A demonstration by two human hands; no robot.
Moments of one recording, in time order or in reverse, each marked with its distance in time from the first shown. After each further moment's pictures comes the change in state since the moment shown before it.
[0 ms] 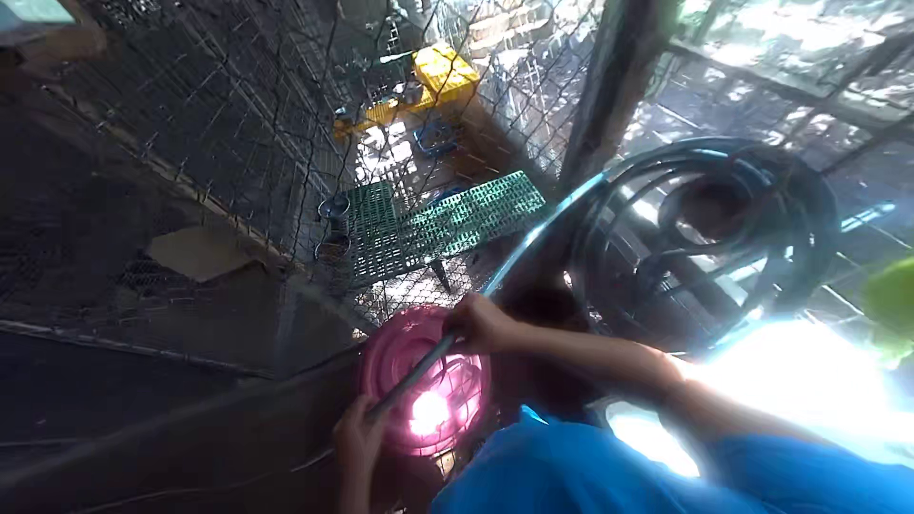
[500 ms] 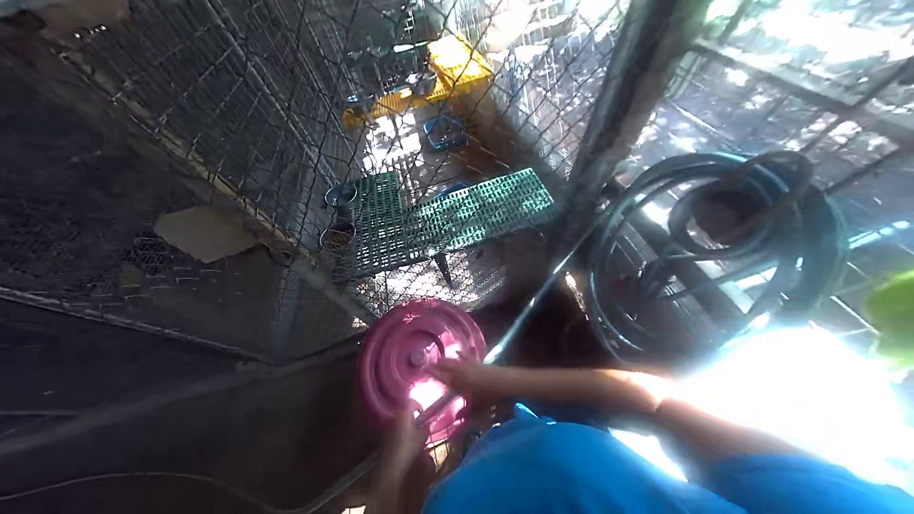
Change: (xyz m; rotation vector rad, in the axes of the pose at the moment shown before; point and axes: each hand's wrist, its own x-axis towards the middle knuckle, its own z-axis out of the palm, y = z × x) left_hand -0.020 0.032 0.038 0.208 -0.688 -0.296; right_hand -0.033 0.032 0.114 -0.024 -0.552 0.227
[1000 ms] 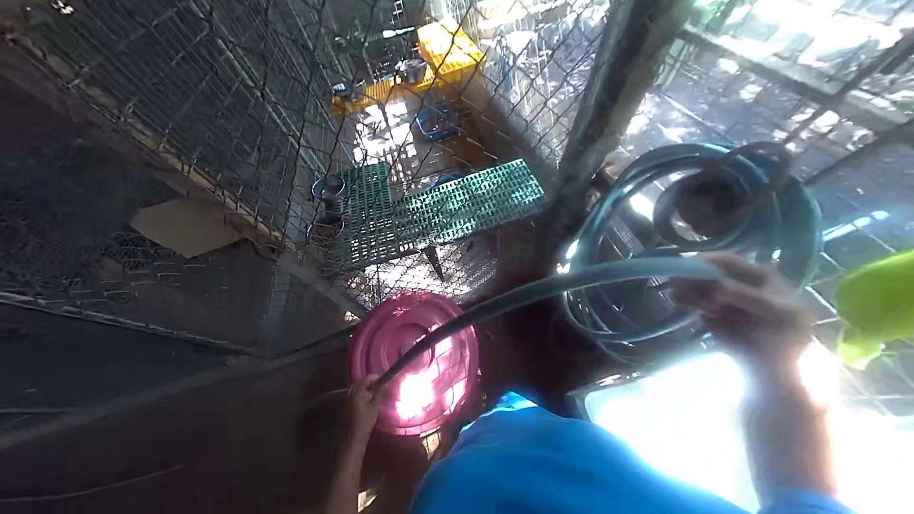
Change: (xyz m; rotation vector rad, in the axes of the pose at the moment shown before) left_hand 0.054 -0.067 0.008 -0.284 0.573 0.407; right_hand -0.287 0.036 -0.119 0.860 1.280 -0.166
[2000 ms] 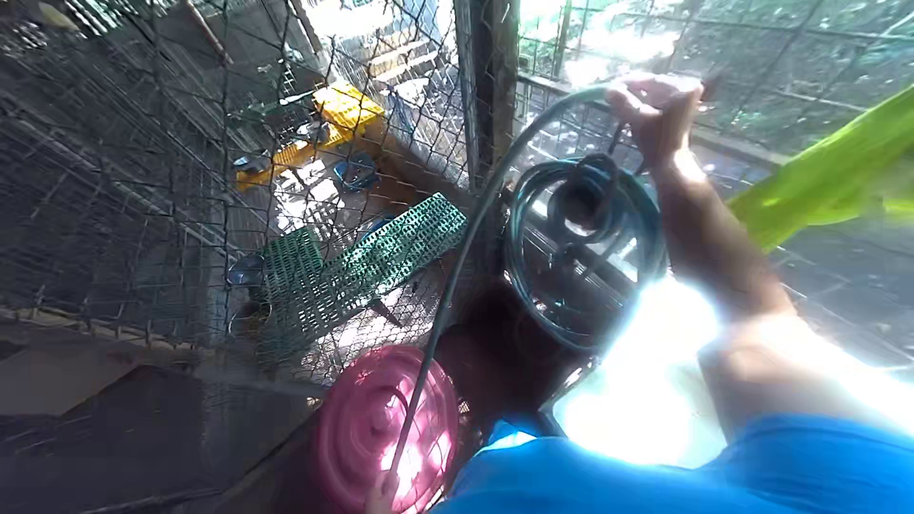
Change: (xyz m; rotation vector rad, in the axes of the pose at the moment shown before) left_hand -0.002 -0.062 0.094 0.084 -0.583 -0.371; right_hand 0.175 -0.073 -0.121 -1.049 0.498 -0.502
